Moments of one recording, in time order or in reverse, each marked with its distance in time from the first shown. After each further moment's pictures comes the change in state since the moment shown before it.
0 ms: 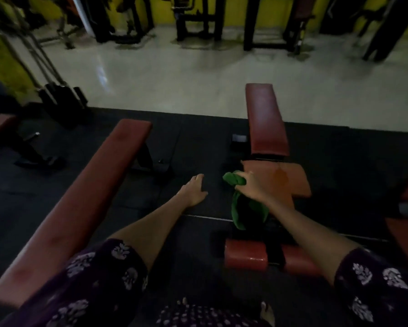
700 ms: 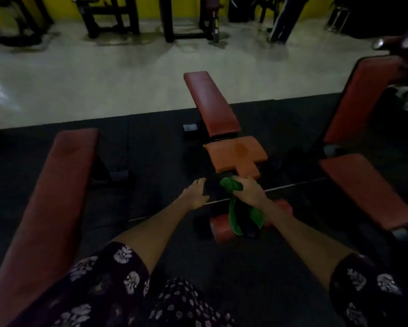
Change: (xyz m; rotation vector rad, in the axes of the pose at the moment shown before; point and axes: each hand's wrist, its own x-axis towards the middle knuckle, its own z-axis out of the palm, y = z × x) left_hand -0.038 -0.023 0.029 0.123 -0.246 0.315; right_hand -0.118 -0.022 0.060 -0.015 0.153 0.322
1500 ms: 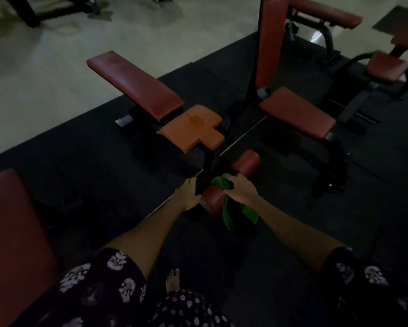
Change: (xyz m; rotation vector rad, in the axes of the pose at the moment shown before) left_hand 0.019 -0.074 -0.008 0.192 -0.275 0.356; right_hand -0.042 -0.066 0.094 0.148 0.136 0.509
